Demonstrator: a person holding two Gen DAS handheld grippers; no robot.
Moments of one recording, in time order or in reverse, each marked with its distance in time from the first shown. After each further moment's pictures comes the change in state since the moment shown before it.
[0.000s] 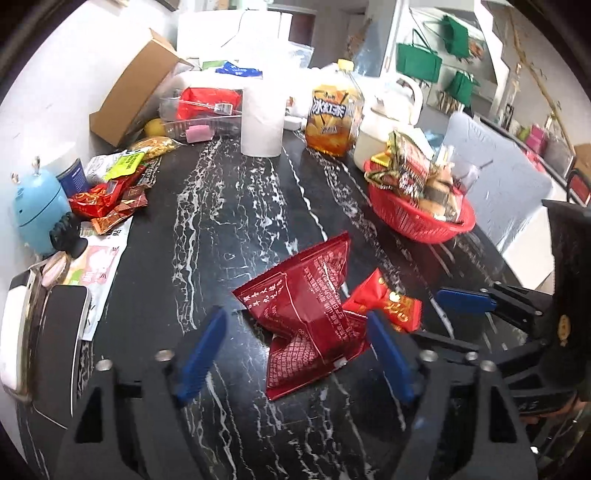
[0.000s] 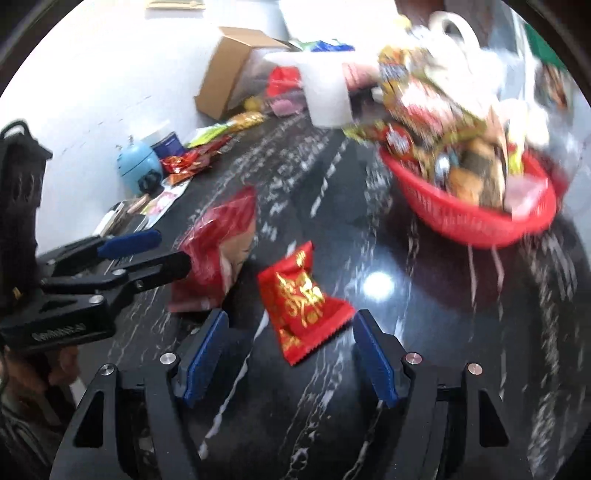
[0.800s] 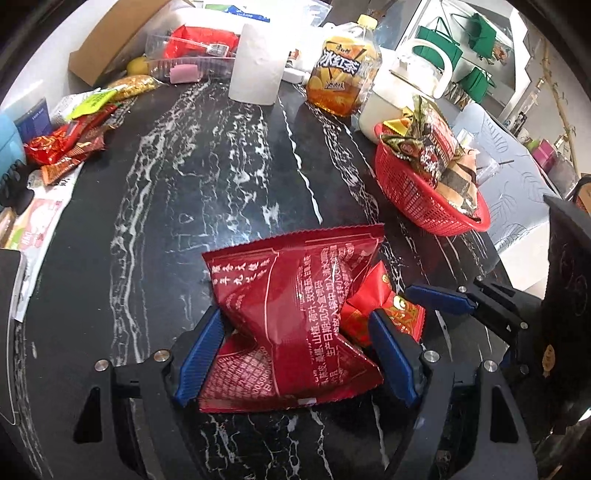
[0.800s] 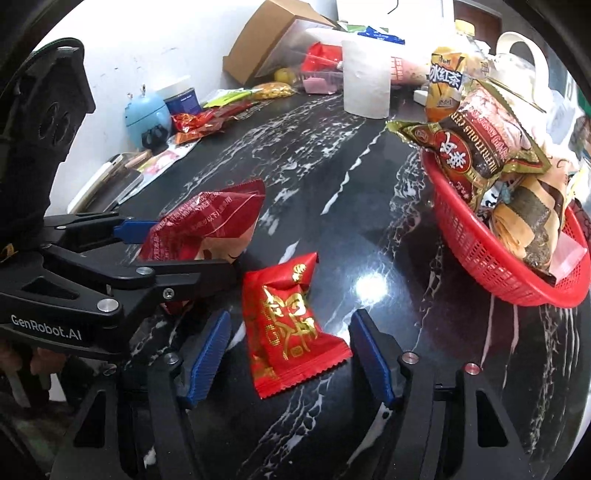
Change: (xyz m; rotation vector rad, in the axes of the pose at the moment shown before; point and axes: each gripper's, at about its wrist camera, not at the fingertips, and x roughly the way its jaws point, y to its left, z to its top) left arm 0.063 -0.001 0.003 -0.111 0.174 -0.085; right arm 0.043 -0.006 0.012 -0.153 0.102 0.005
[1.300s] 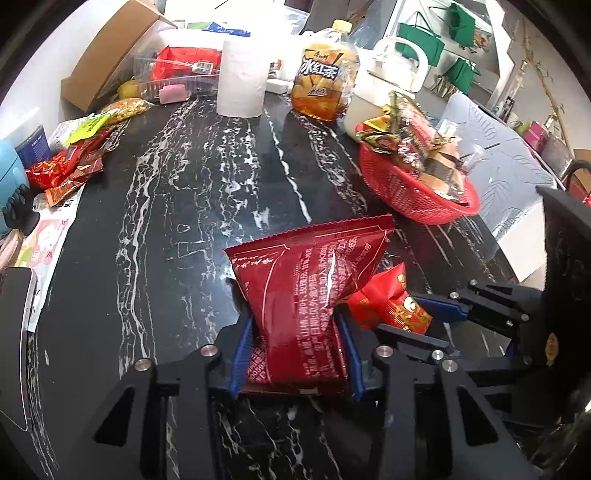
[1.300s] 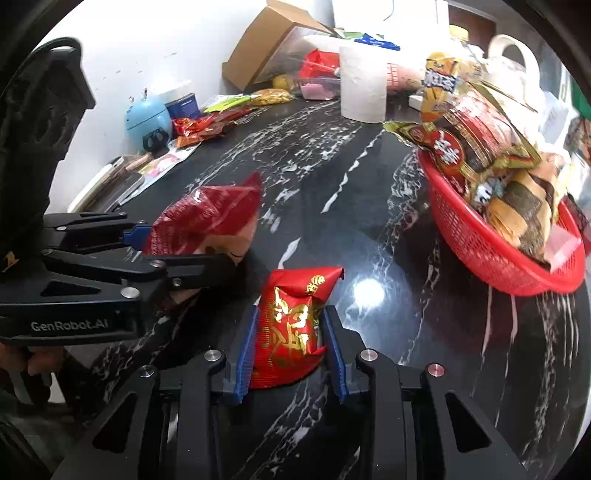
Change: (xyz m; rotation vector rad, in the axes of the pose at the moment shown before) left arm -0.015 -0.010 -0.008 0.086 -0.046 0.011; right arm -0.009 0.002 -0.012 0.036 -0.037 0.003
